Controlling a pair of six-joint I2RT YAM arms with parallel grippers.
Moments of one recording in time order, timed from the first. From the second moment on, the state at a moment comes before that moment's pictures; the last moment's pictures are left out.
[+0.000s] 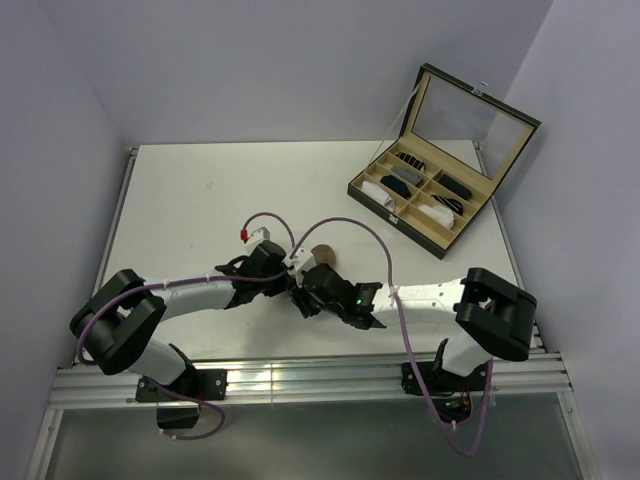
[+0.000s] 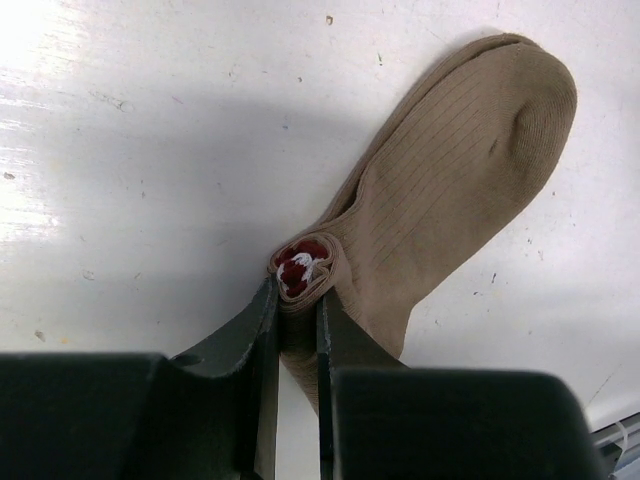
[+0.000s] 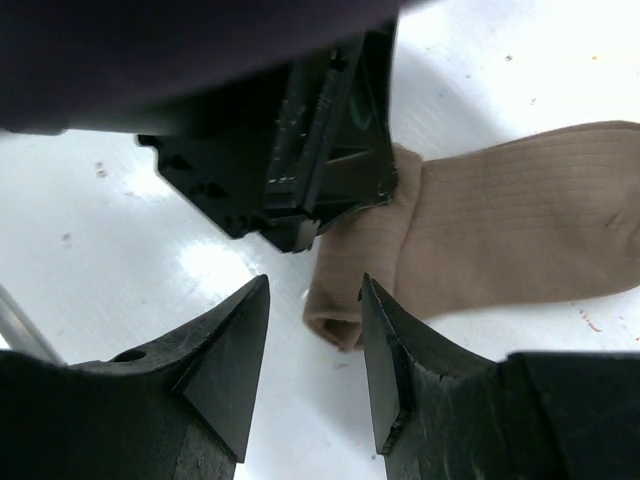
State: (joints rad) left arm -0.78 1.48 0.64 -0.01 -0.19 -1.07; right arm 1.12 1.49 0.70 0.16 0.21 0.22
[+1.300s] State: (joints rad) left arm -0.72 1.36 0.60 -0.10 -0.22 -1.04; right arm 1.03 1.71 0.83 0.14 0.00 0.32
